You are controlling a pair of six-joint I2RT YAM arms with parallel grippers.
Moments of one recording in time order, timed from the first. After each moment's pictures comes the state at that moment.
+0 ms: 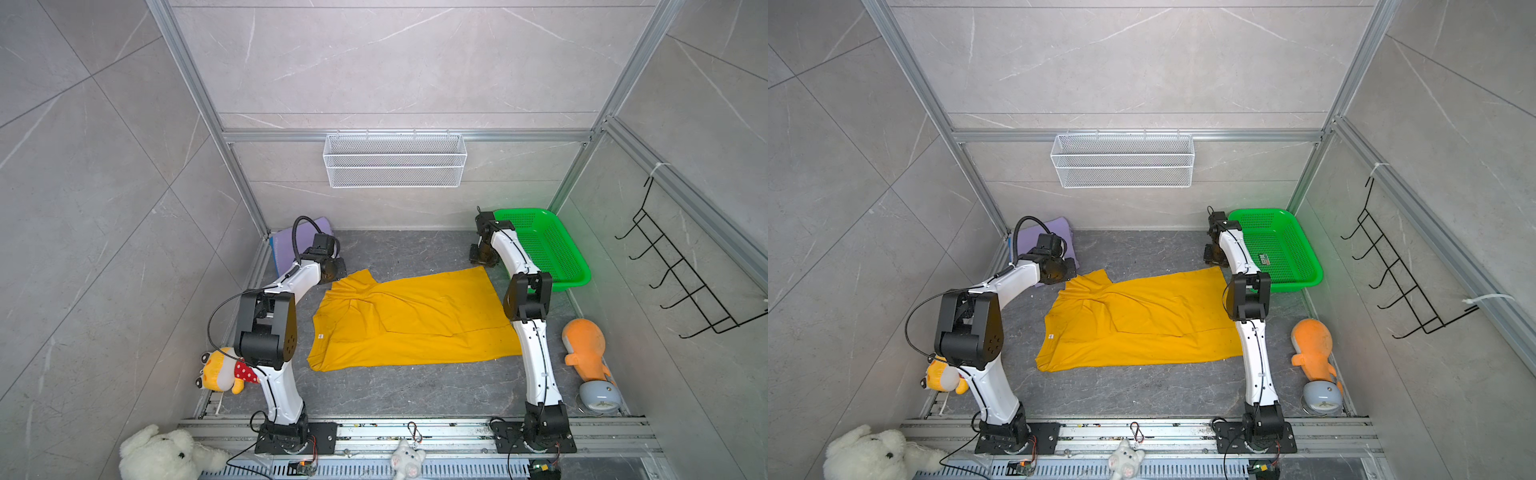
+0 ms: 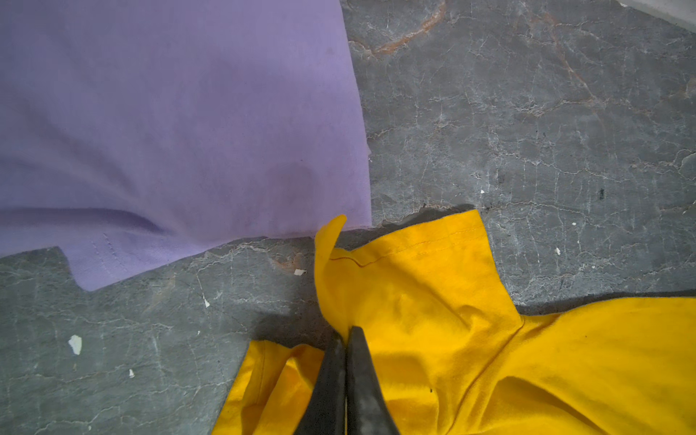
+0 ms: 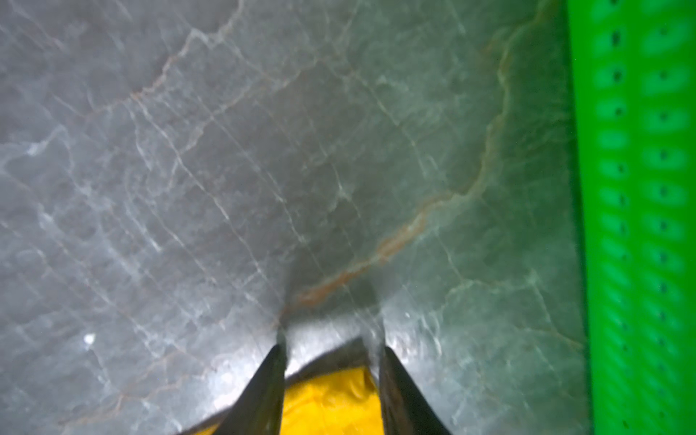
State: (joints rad) left arm -0.16 1.88 1.36 -0.46 -0.01 -0.32; right arm 0.07 2.72 2.63 -1.23 0.11 0.28
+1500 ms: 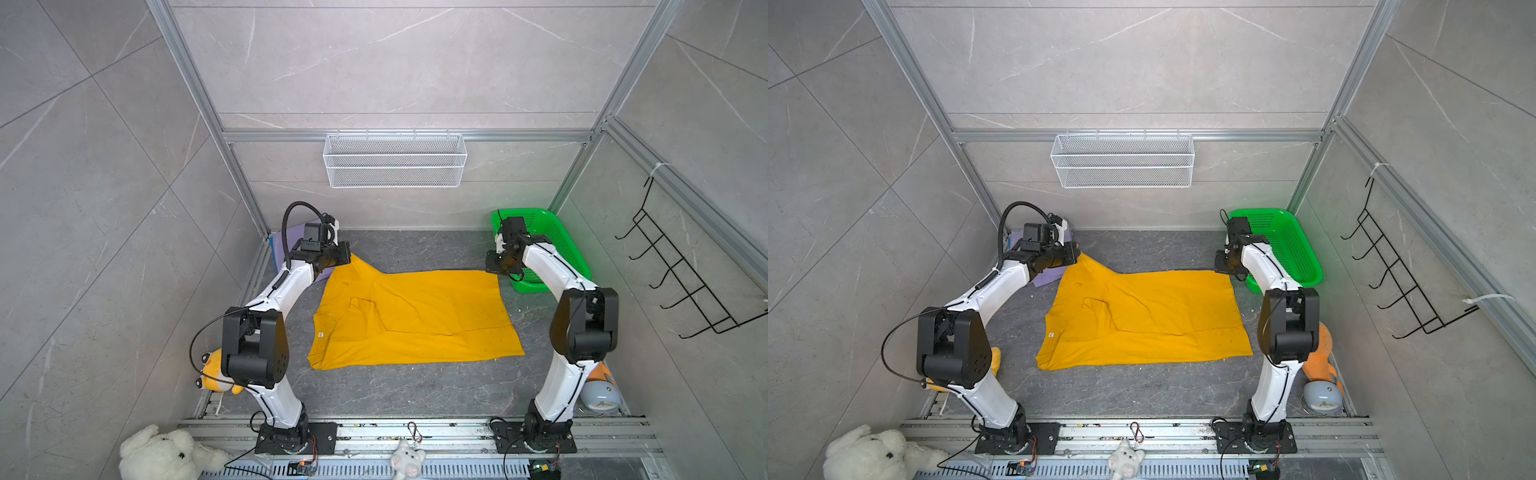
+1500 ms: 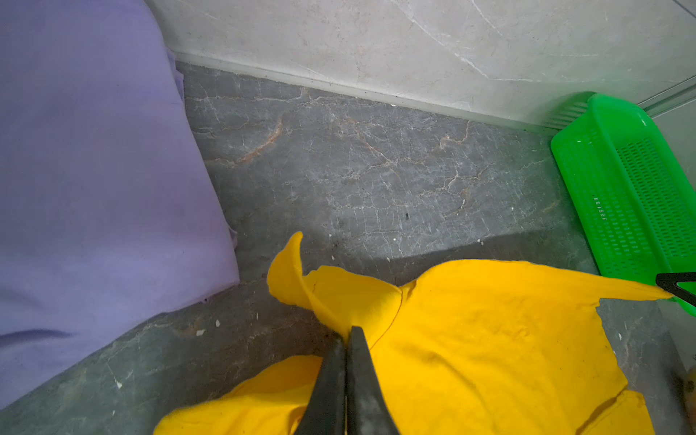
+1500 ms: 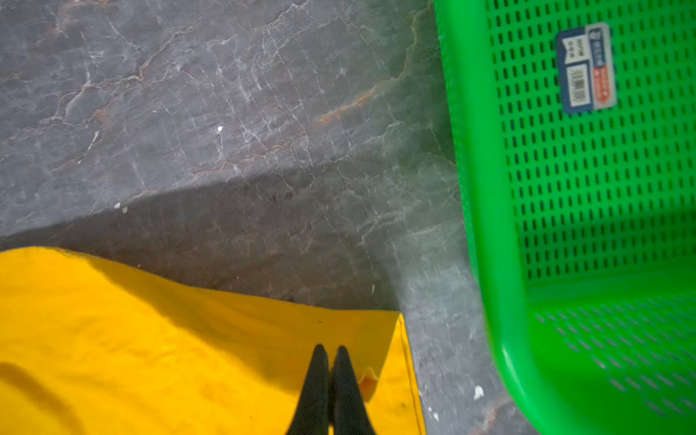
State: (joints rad) left arm -0.17 1.70 1.34 -0.33 0.27 -0.26; right arm 0.03 1.87 1.57 -0.80 -0.01 0.16
